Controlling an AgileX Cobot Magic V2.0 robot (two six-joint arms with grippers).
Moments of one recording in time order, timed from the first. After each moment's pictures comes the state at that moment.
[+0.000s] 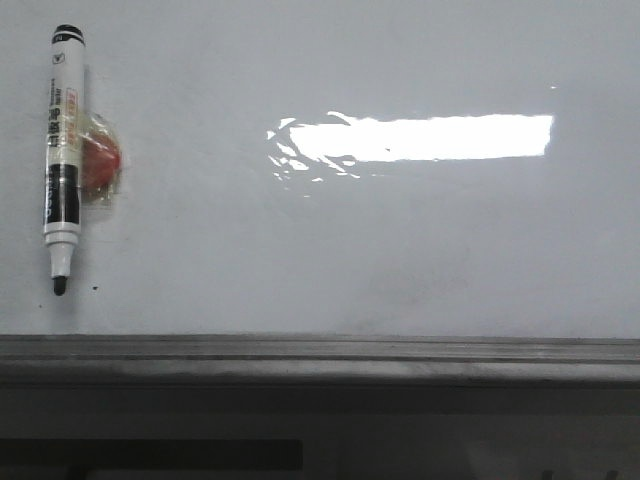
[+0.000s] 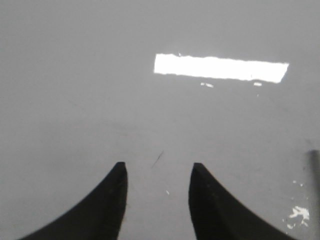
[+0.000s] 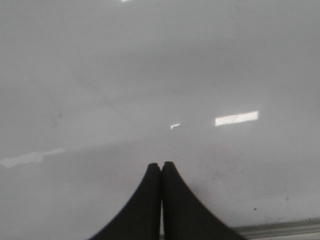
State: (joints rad) left arm -0.05 0.22 -0.28 -0.13 0.23 0.00; right arm -0.05 0.21 -0.27 0.17 0.50 0.04
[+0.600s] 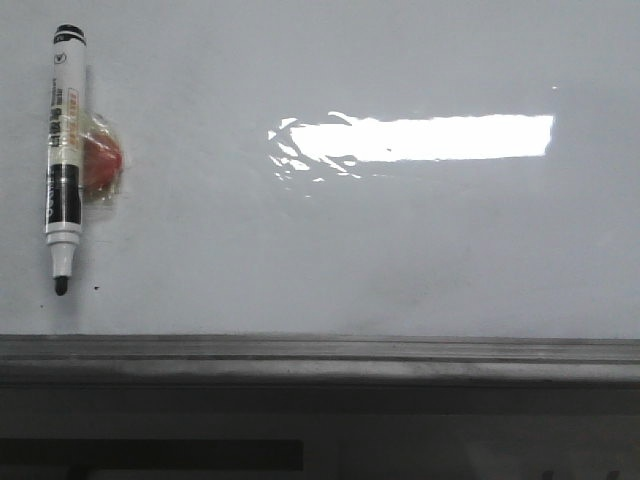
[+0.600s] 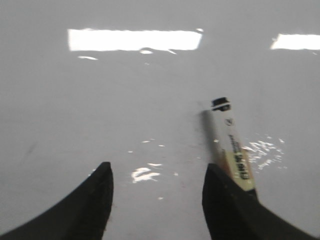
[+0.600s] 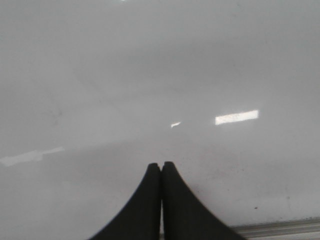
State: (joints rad) left arm -0.42 0.39 -0.28 -0.19 0.15 0.07; right arm -0.05 0.21 -0.27 0.17 0.50 0.04
